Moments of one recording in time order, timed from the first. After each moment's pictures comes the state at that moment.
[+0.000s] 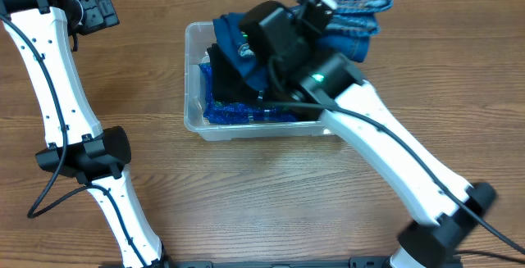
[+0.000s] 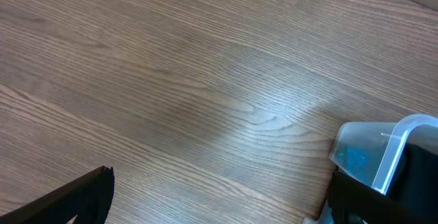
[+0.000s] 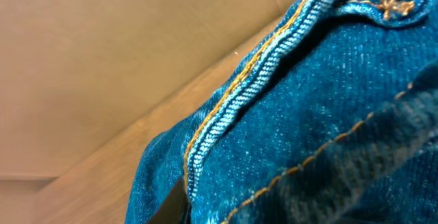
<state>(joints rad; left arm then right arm) 0.23 2.35 2.91 -1.69 -0.06 -0.18 0.73 1.82 1.93 -0.87 0.57 1.13</state>
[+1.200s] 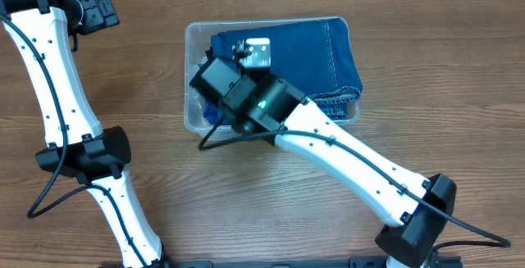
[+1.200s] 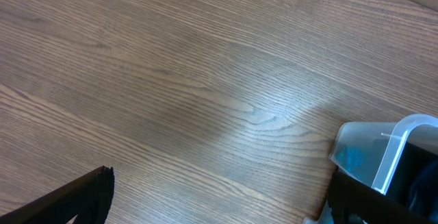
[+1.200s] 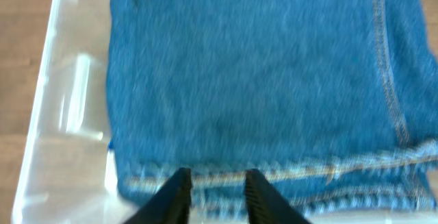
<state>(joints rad) 0.23 2.35 2.91 -1.69 -0.06 -0.18 0.90 1.91 1.96 -1.19 0.56 0.78</state>
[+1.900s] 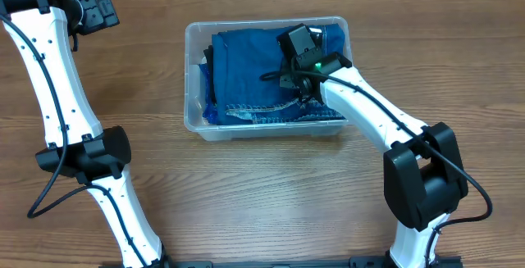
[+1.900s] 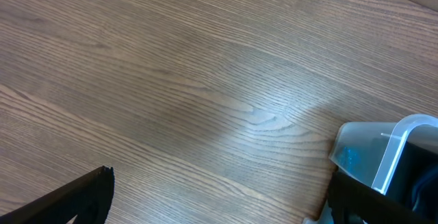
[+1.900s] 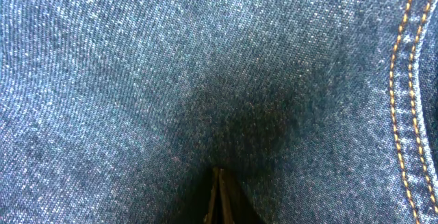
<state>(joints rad) 0.23 2.35 2.91 -1.69 -0.06 -0.18 0.50 1.99 1.54 -0.63 0.19 0.56</state>
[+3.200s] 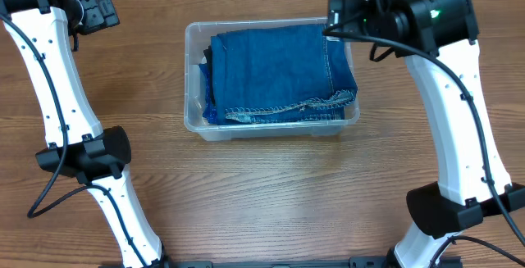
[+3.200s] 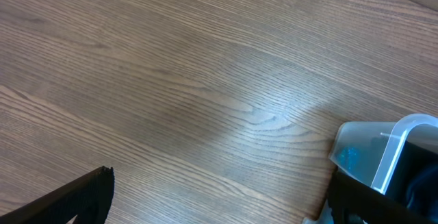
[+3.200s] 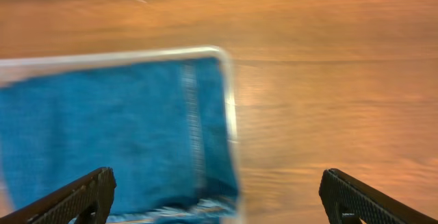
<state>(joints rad) 0.23 2.35 2.91 -1.69 -0.06 -0.18 0.32 1.89 2.37 -1.48 0.25 0.30</state>
